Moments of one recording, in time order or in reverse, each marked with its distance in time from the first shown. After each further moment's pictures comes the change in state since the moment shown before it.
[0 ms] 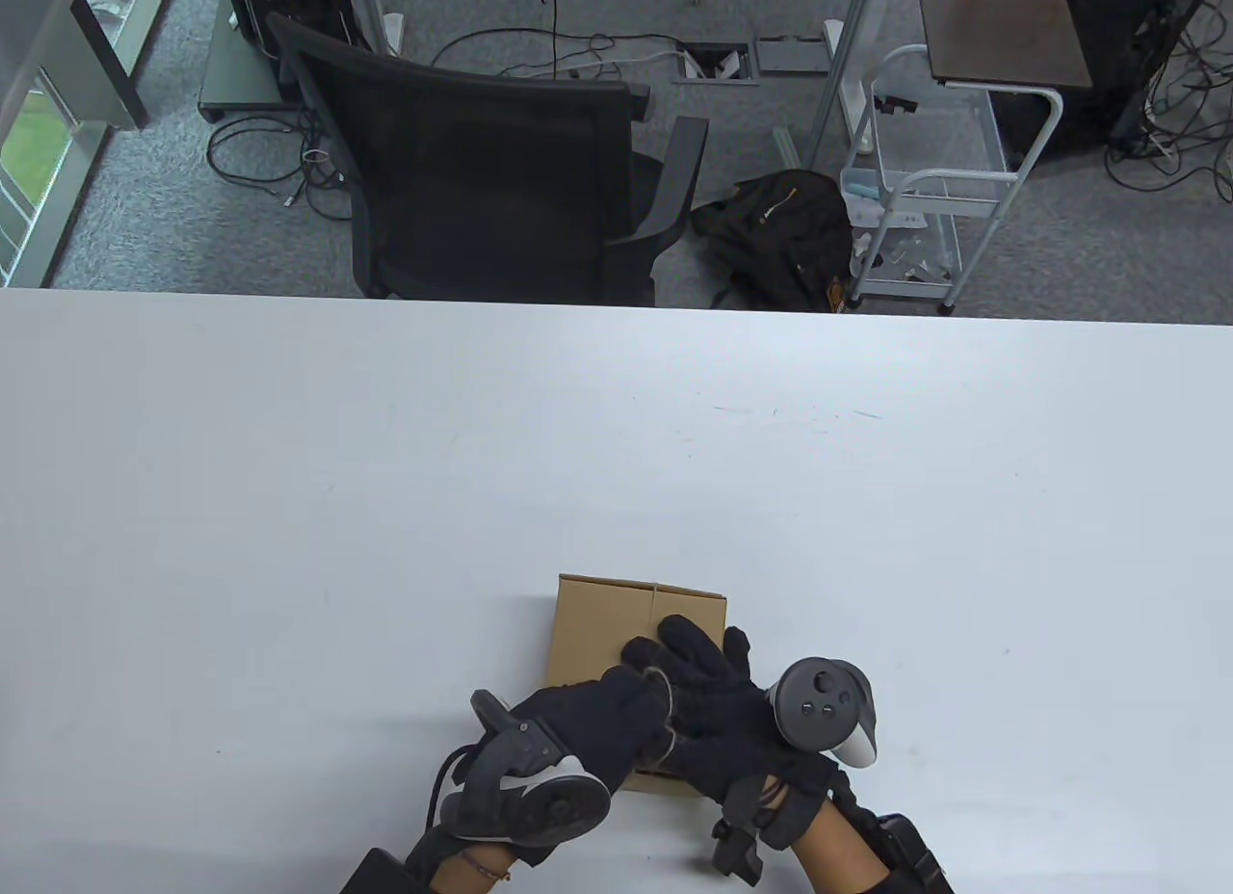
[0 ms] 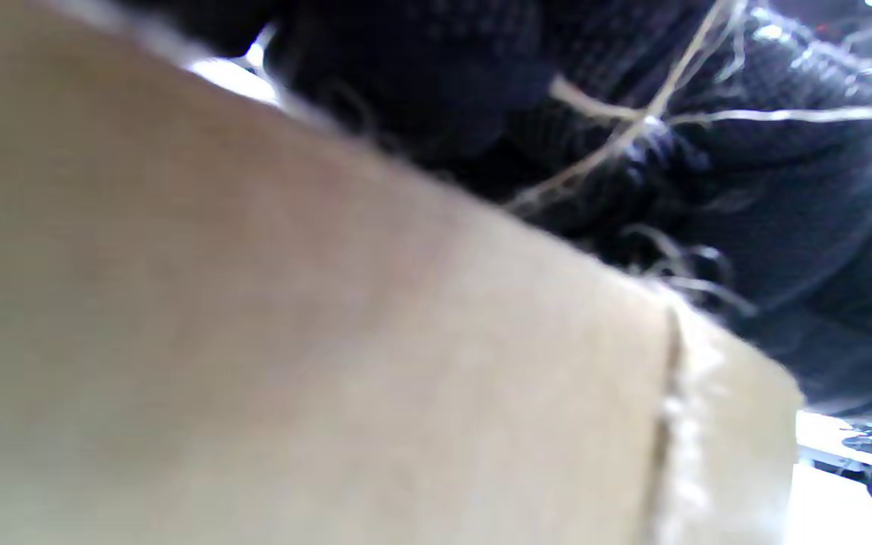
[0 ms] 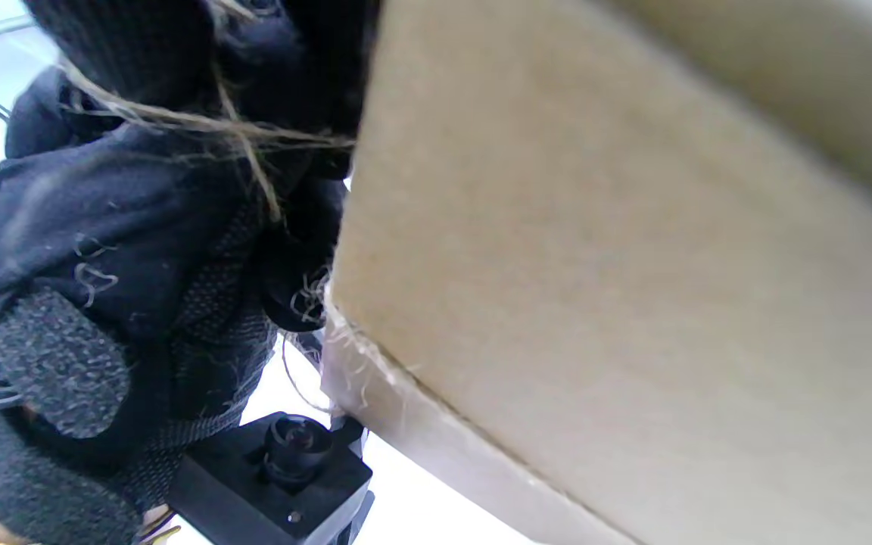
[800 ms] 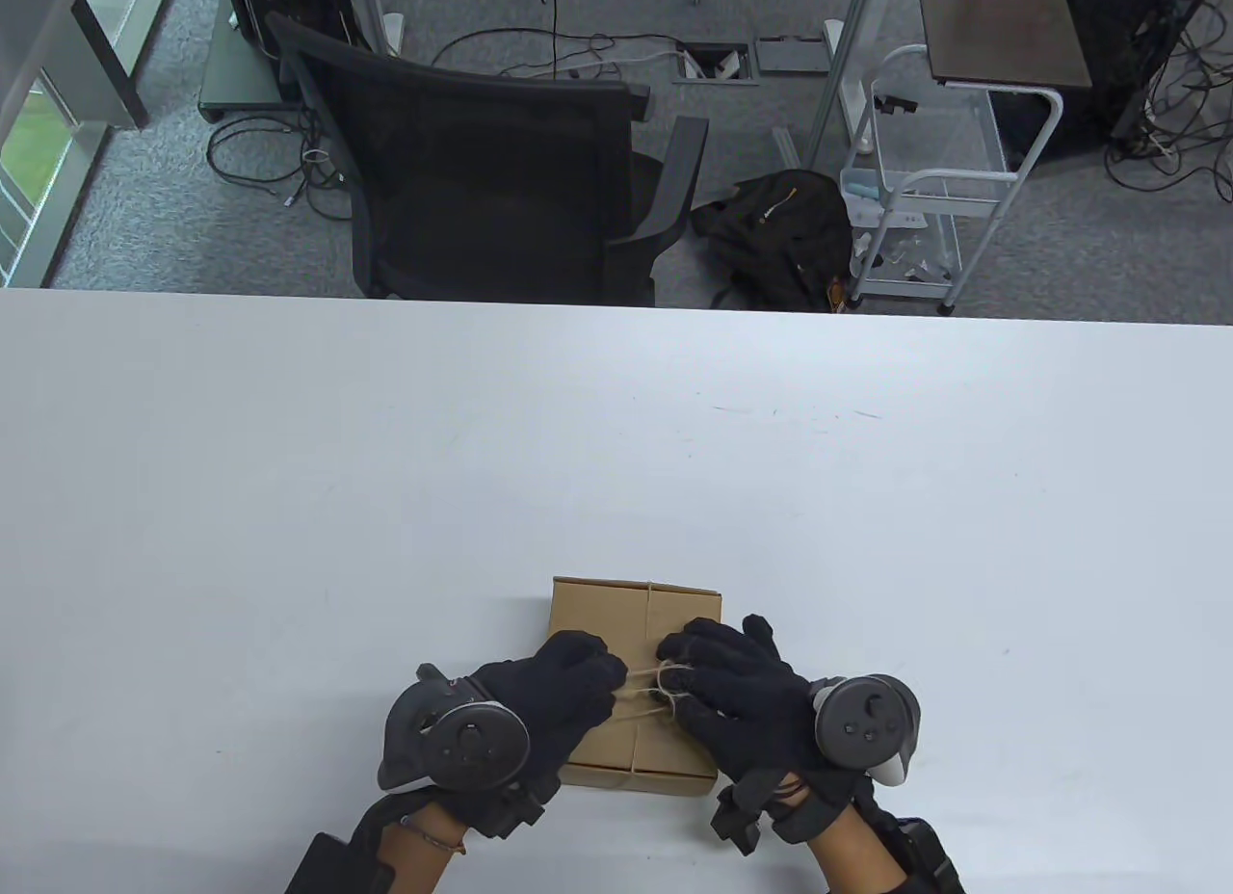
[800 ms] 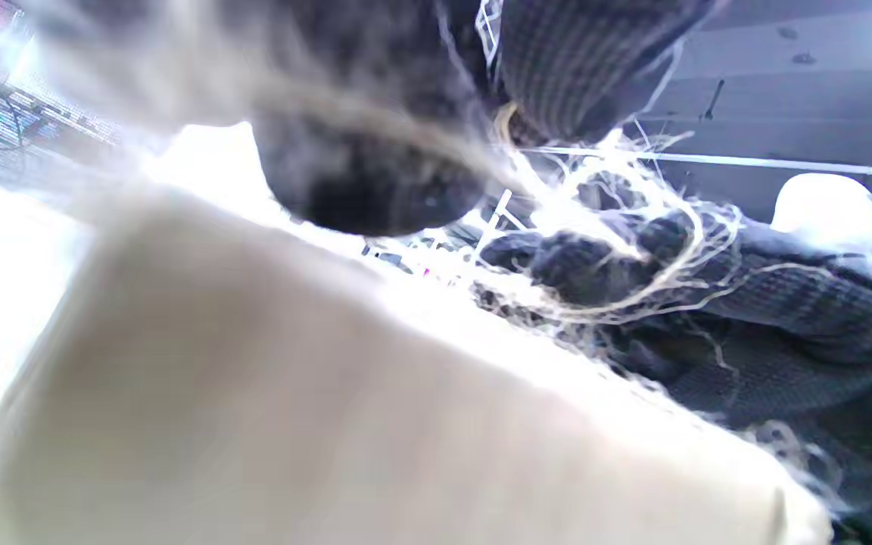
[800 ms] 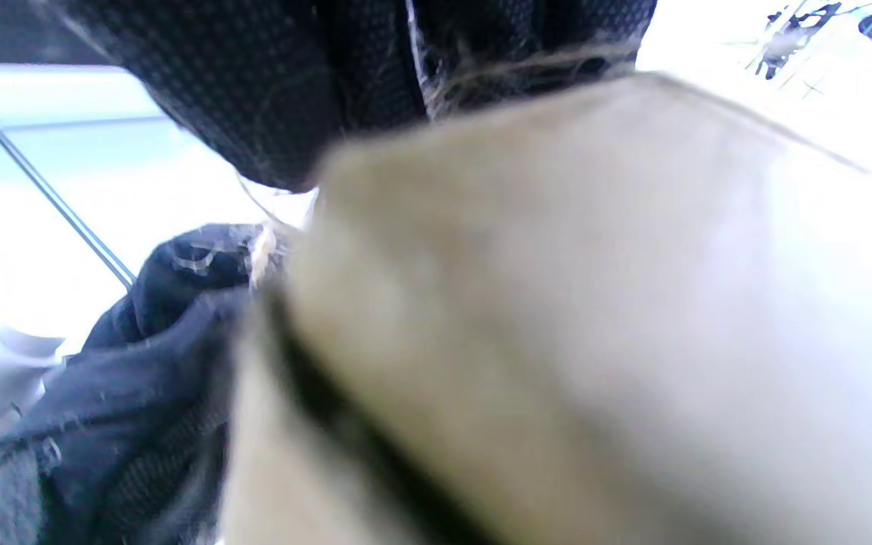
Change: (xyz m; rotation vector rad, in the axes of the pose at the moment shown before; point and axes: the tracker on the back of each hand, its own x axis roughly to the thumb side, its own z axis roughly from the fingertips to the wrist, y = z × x) left_hand -0.053 0.017 0.013 -0.009 0.121 0.209; right_hand 0.007 -0.032 0.014 -0.285 -0.048 0.090
